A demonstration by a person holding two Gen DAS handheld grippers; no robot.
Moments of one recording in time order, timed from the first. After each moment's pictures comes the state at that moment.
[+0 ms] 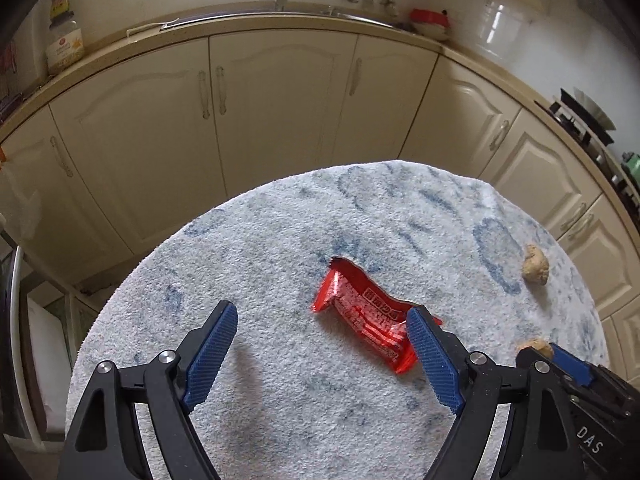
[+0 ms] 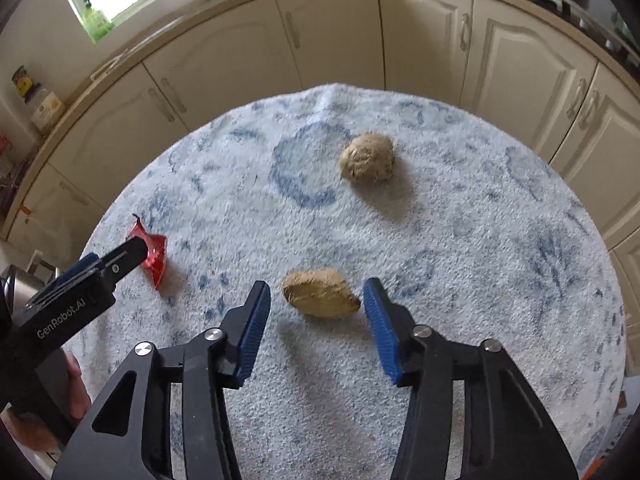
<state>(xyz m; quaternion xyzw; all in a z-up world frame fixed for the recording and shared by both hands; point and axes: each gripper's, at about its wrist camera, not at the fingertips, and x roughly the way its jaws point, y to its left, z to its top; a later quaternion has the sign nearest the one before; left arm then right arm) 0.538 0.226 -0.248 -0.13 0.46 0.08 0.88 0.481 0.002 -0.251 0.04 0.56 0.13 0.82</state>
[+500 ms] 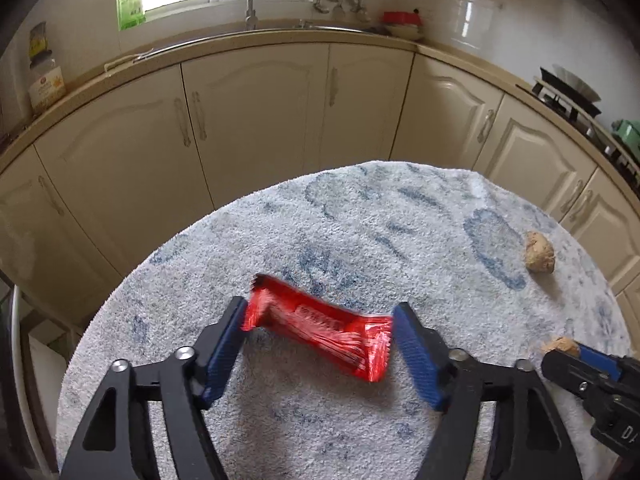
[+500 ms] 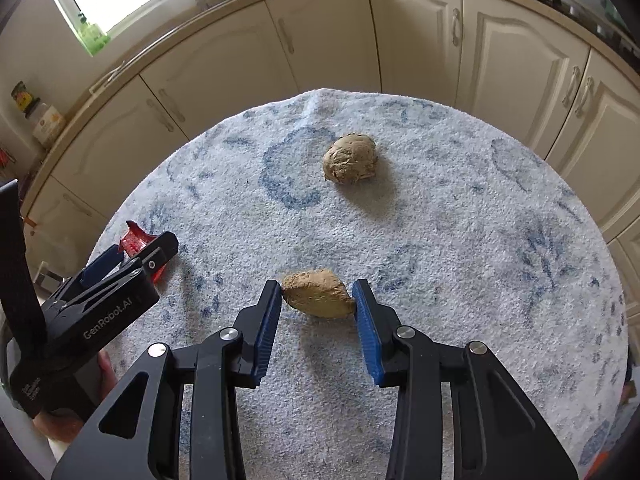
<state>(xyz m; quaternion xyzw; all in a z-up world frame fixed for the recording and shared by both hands) 0.557 0.197 -0.269 -0.06 0.44 0.07 0.89 0.480 -0.014 -0.246 0.08 0.56 0.13 0.81</state>
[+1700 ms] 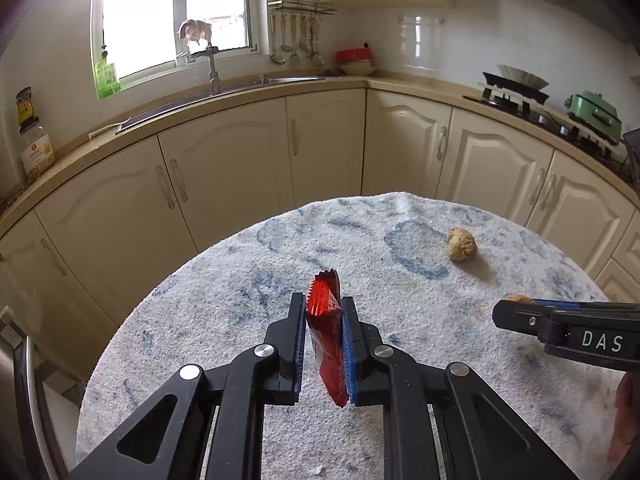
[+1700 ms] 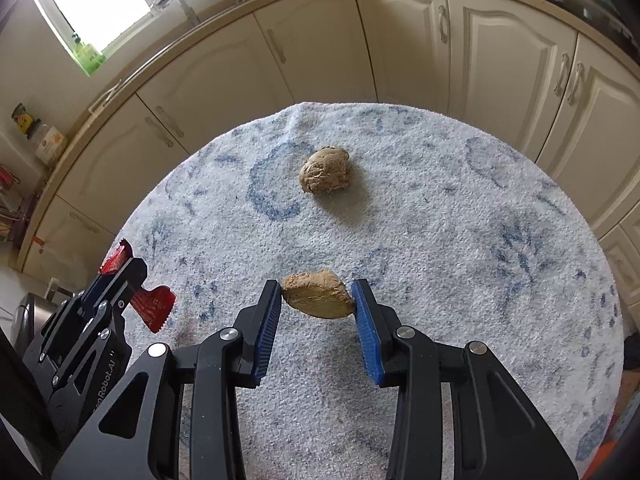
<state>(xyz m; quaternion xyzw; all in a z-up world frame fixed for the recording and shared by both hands) 0.493 0.149 -0.235 -0.01 0.36 0.03 0.93 0.474 -0.040 -0.229 0.11 0.55 0.12 0.82</state>
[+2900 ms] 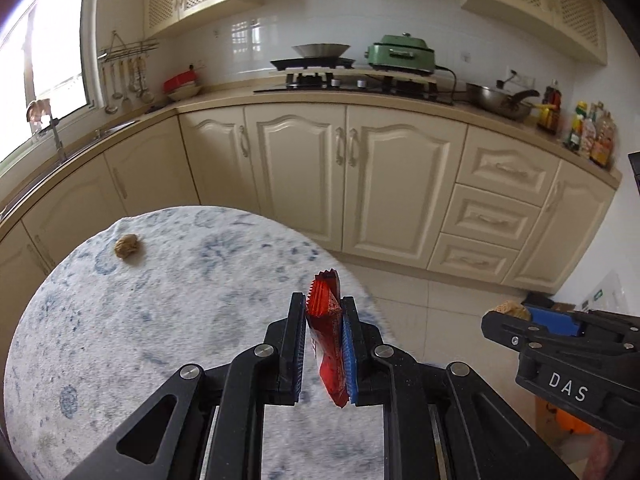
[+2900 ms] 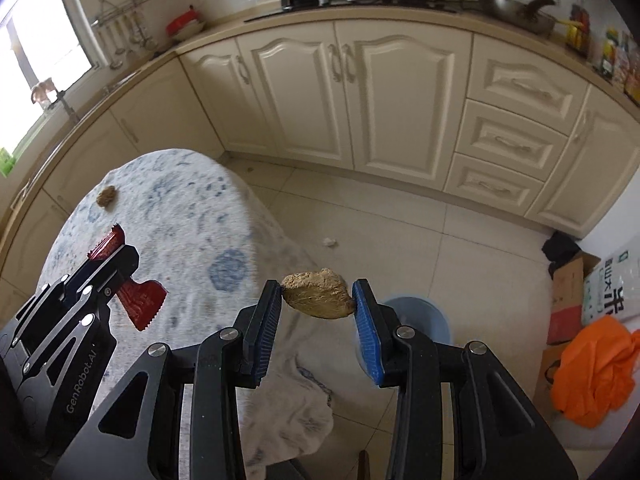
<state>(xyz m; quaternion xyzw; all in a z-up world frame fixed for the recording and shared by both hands) 0.348 -0.121 -0.195 0.08 0.34 -0.21 0.91 0.252 -0.315 -0.189 0.17 0.50 -0.13 0.84</state>
